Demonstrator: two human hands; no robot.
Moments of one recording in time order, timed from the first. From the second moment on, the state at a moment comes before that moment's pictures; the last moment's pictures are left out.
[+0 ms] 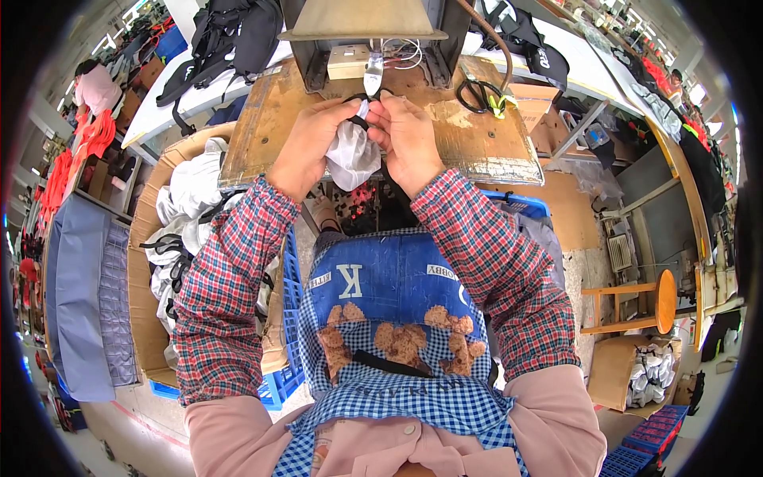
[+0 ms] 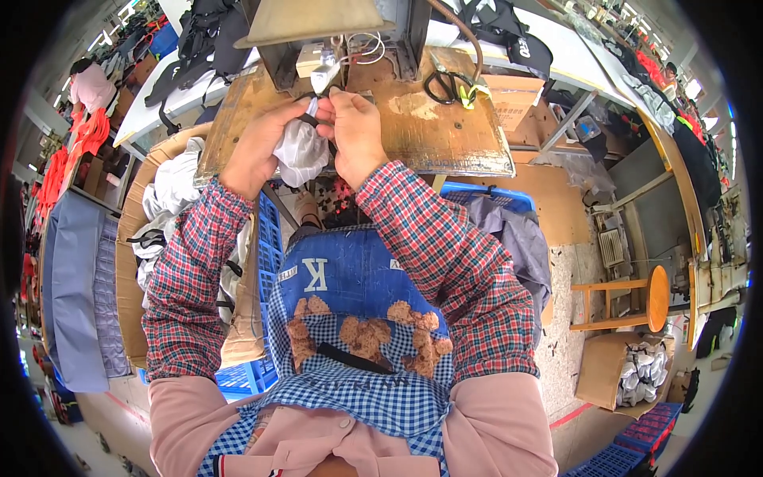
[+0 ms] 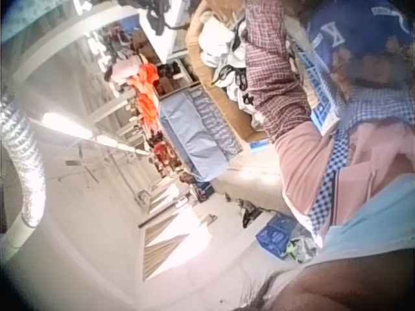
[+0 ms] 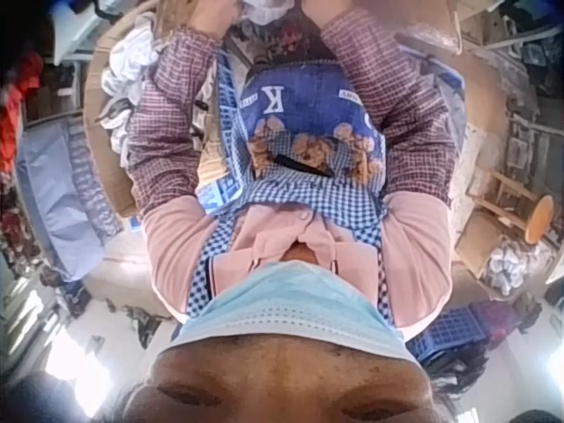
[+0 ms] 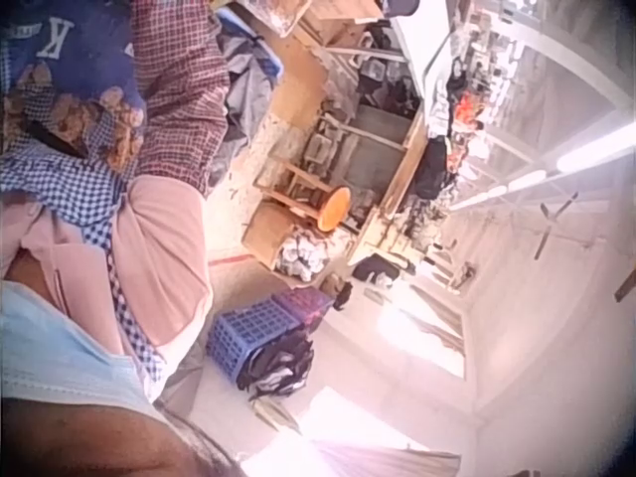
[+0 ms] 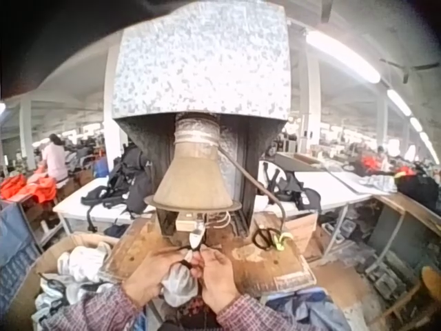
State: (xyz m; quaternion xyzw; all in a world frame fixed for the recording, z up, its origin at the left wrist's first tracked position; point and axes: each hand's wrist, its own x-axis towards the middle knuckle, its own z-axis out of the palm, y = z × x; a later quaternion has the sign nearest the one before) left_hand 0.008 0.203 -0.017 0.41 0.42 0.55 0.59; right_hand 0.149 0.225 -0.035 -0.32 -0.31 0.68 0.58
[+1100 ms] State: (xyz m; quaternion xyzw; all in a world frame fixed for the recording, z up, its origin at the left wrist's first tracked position) left_hand -0.016 0.146 -0.006 0.61 0.45 0.41 0.51; right_hand 0.202 0.156 -0.052 -0.33 -0.72 0.39 0.48
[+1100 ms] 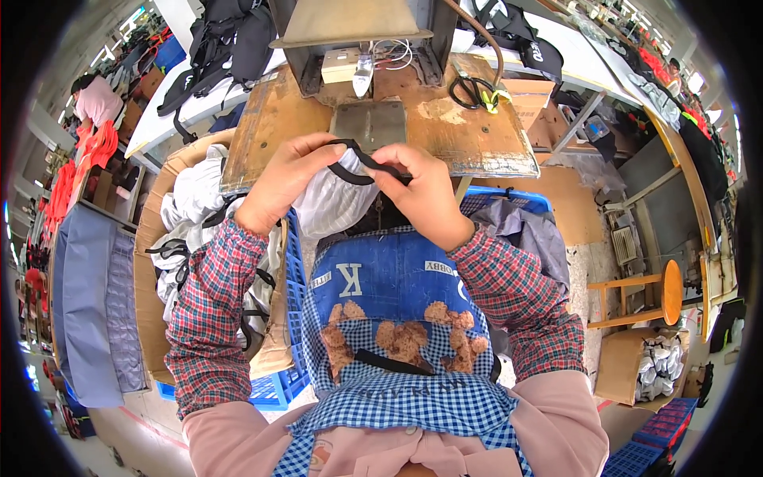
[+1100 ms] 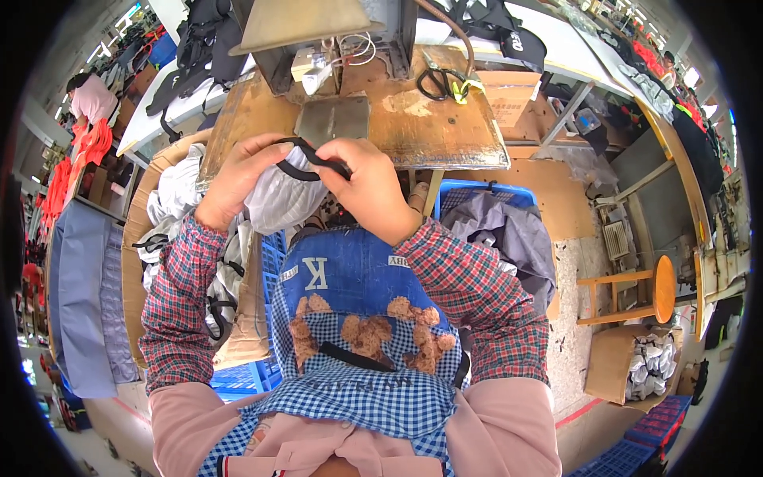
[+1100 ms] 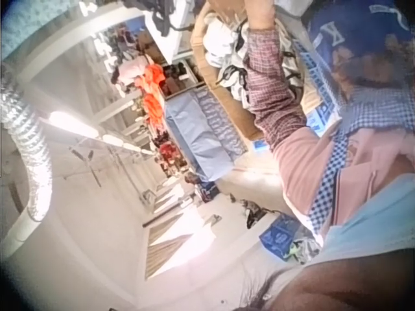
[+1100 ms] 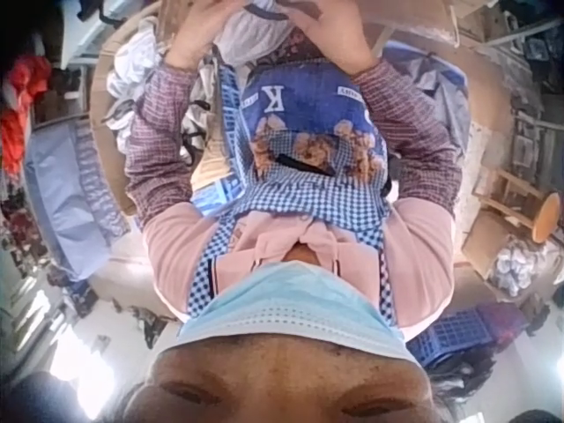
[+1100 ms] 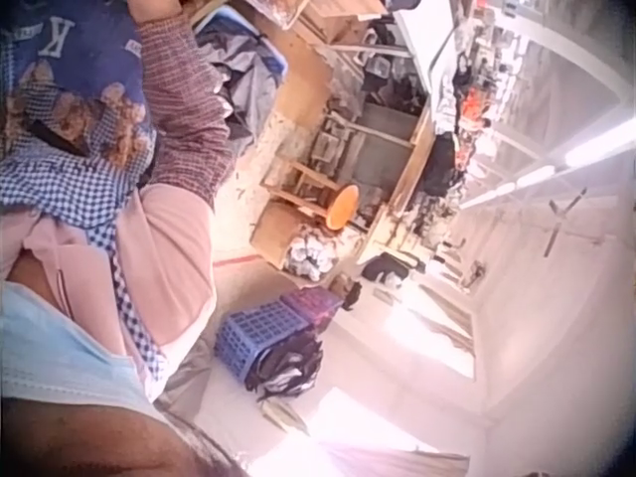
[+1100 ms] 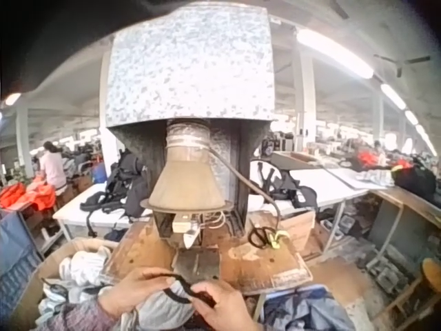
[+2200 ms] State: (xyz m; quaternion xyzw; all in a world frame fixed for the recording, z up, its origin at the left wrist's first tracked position) left_hand -0.017 0.178 -0.008 0.78 0.39 0.36 0.33; right_hand 0.188 0.197 -0.053 -0.23 -0.46 0.73 0.45
